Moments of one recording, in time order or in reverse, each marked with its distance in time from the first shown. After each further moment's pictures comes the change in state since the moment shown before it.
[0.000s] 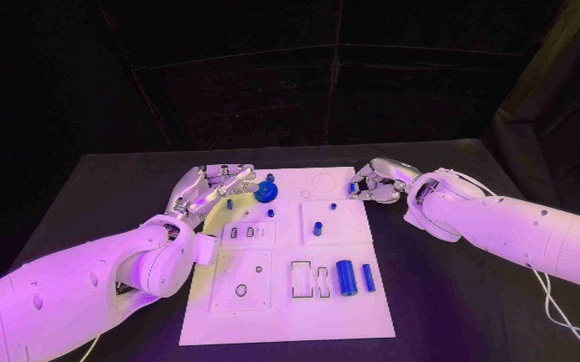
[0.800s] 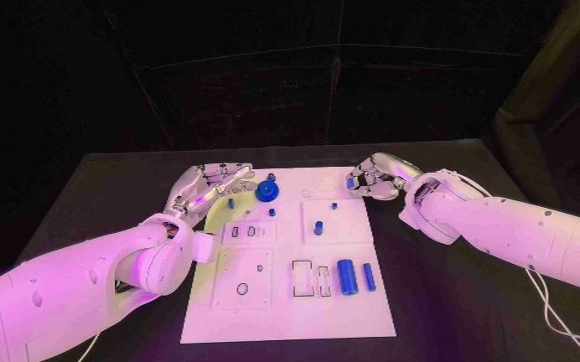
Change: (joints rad) left arm 0.000 -0.009 0.000 -0.003 0.020 0.004 -0.002; left_hand 0.000 0.000 0.000 0.000 0.000 0.000 0.000 0.000 0.000 0.000 0.000 -0.004 0.000 0.000 0.000 -0.004 0.000 0.000 0.000 0.000 -0.004 -0.001; right arm -0.001 -0.015 -0.001 0.077 0.088 -0.094 -0.025; right_hand 0.014 0.049 0.145 -0.043 -0.031 0.055 -0.012 0.015 -0.002 0.027 -0.012 0.051 0.051 -0.004 -0.011 0.018 0.000 0.000 0.019 -0.013 0.015 0.024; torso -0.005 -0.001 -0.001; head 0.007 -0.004
